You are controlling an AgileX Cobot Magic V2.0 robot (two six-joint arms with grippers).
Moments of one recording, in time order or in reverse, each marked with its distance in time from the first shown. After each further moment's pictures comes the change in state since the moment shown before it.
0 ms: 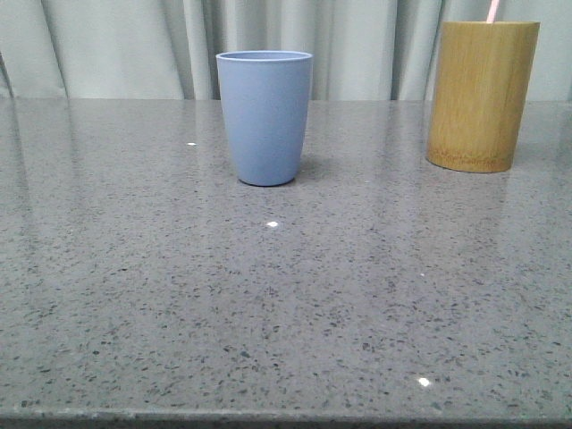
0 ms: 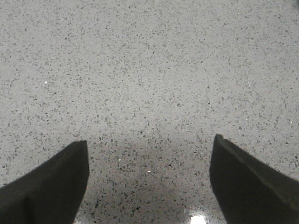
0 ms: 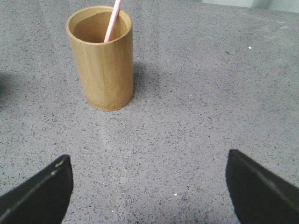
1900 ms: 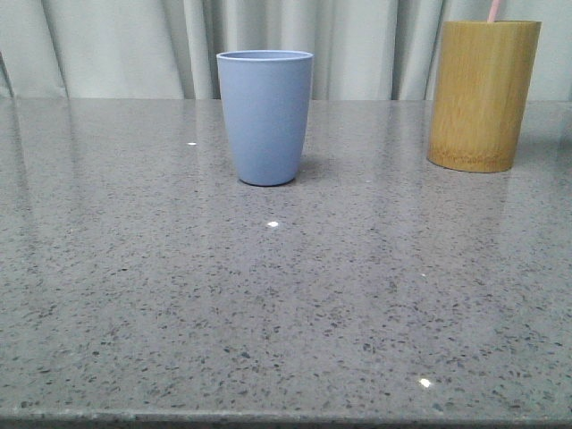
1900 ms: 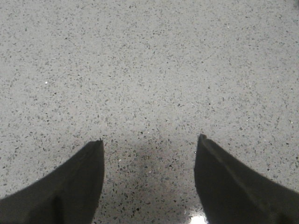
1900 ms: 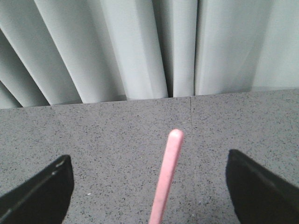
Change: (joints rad) left arm 0.000 0.000 0.000 0.000 -0.002 0.000; right arm -0.006 0.873 -0.547 0.222 -0.495 0.003
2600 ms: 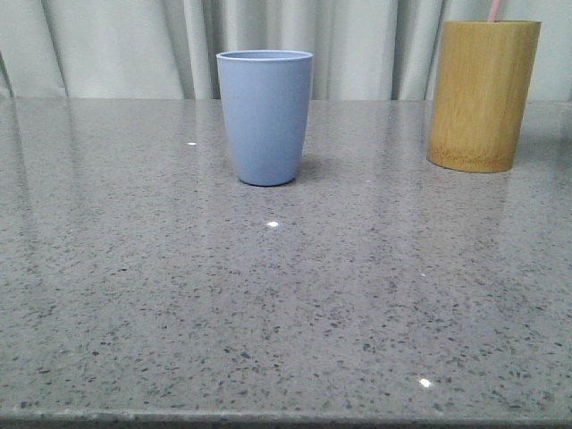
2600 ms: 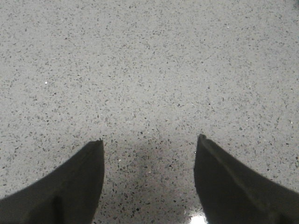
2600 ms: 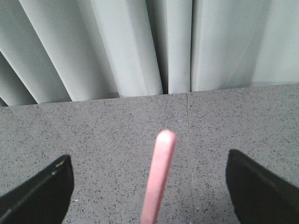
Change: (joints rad) left arm 0.000 0.000 0.000 0.000 0.000 0.000; right arm -0.002 0.076 -0.002 0.000 -0.066 0.000
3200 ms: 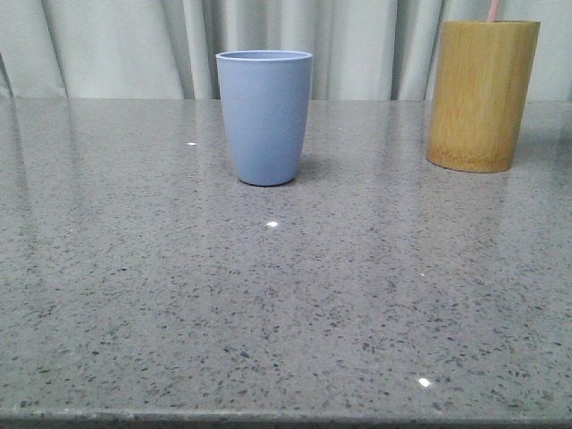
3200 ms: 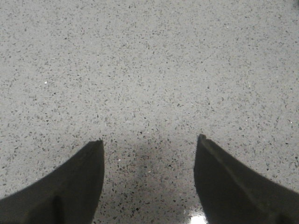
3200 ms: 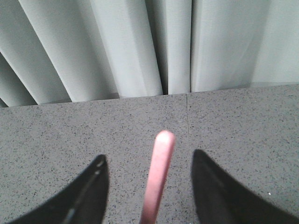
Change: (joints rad) left arm 0.000 0.000 0.000 0.000 0.000 -0.001; right arm 0.000 0.000 0.000 0.001 -0.002 0.000
